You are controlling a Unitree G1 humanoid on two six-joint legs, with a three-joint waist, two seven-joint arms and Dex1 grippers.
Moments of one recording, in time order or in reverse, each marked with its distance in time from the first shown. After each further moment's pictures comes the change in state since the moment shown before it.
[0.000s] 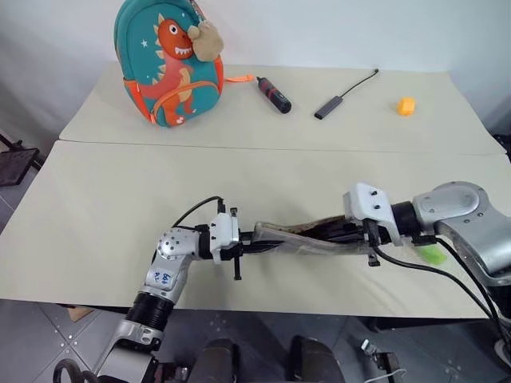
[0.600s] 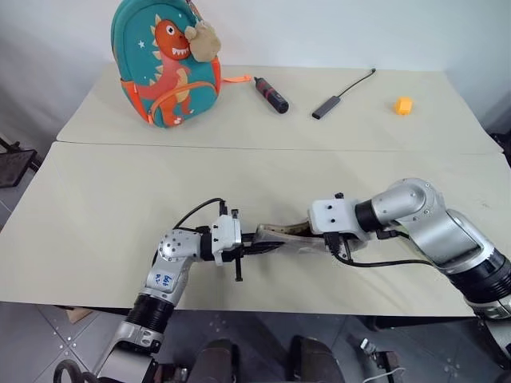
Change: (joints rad) left arm 0.008 0.000 -0.009 -0.007 0.011 0.001 0.013; right arm -0.133 0.113 0.218 0.068 -0.334 -0.082 0.025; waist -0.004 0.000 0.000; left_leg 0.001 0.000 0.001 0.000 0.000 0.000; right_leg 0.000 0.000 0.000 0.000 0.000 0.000
